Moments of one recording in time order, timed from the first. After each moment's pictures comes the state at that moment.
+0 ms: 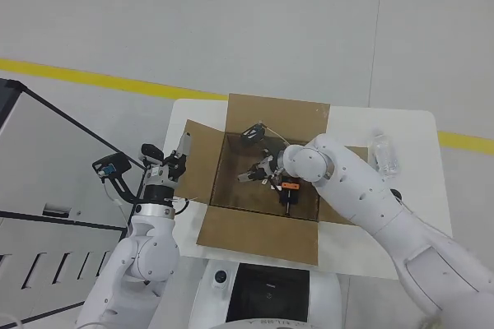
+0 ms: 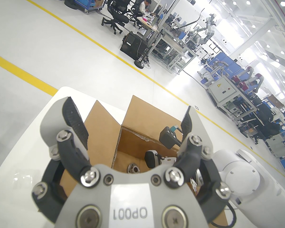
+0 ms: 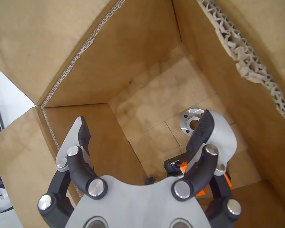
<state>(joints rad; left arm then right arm) 1.84 -1.22 -1.38 -2.22 0.76 0.33 0.14 -0.69 -1.34 0.59 -1.14 -0.54 -0.20 0.89</state>
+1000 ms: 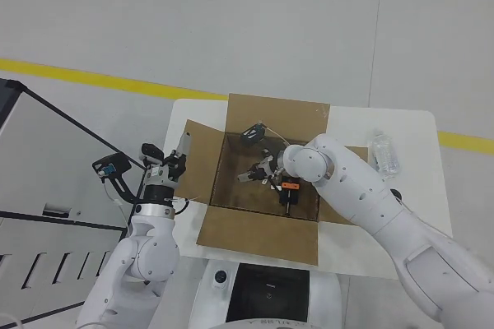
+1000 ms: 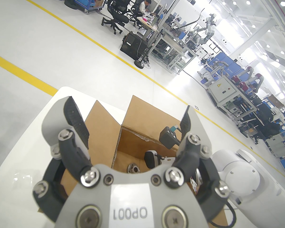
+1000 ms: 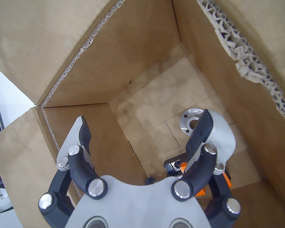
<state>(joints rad) 1.84 -1.22 -1.38 -2.22 0.76 0.33 0.14 -0.69 -1.34 0.59 -1.14 -0.54 -0.20 0.89</state>
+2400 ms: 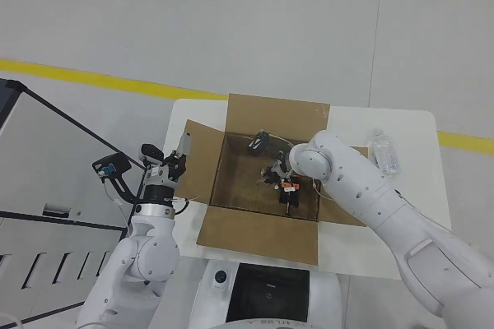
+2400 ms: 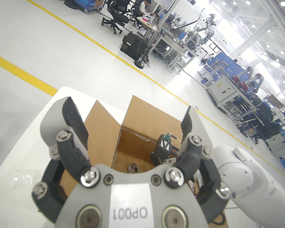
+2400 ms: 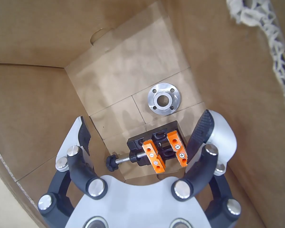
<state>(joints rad) 1.84 -1.22 -1.38 -2.22 0.76 0.33 0.14 -0.66 -1.34 0.56 -1.07 -0.75 -0.34 0.97</state>
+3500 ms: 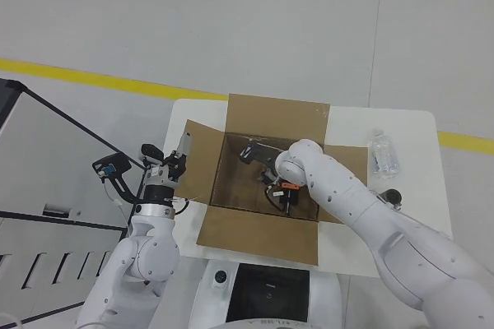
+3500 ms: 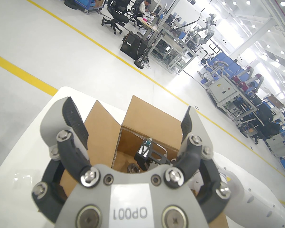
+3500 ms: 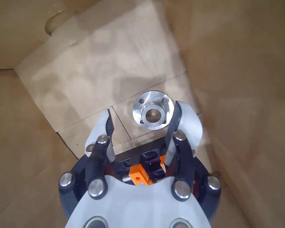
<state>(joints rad) 1.84 -1.22 -1.38 -2.22 0.76 0.33 0.14 -0.60 -1.50 0.42 -0.80 -0.91 -0.29 0.82</state>
